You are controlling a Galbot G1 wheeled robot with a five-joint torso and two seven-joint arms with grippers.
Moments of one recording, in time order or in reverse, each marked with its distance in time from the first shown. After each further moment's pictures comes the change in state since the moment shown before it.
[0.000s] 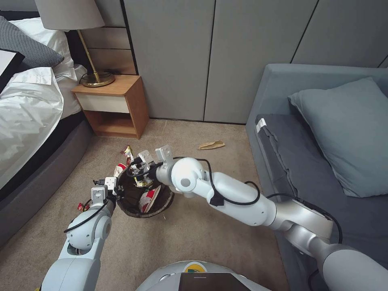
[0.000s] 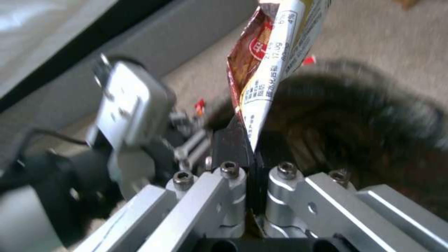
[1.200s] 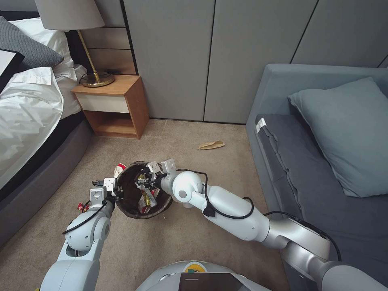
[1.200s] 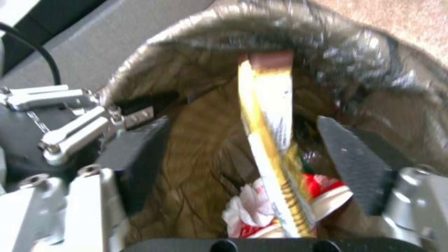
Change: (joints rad) left arm 0.010 -0.009 -0.012 -0.008 -0.003 0.000 0.002; right arm -0.122 0.024 0.048 -0.112 -0.173 0.051 -0.055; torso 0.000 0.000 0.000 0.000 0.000
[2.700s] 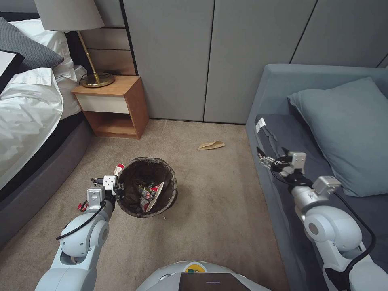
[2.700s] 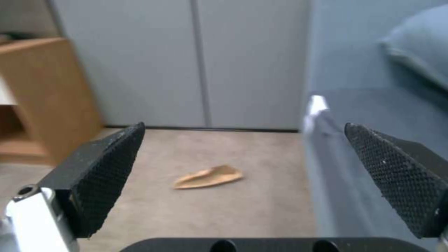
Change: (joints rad) left arm 0.049 0.009 -0.001 -0.119 -0.014 0.000 0.002; right arm -1.012 -0.129 1.367 0.533 -0.618 0.317 -0.427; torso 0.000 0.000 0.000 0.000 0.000
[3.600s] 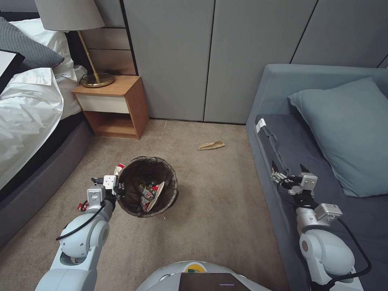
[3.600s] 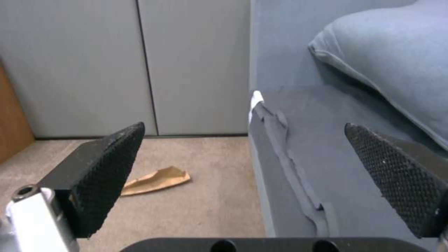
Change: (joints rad) left arm -0.003 -0.009 0.005 0.002 0.006 0.000 0.001; right arm -0.061 0.219 0.051 -0.099 -0.221 0.228 -0.075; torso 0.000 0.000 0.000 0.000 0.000
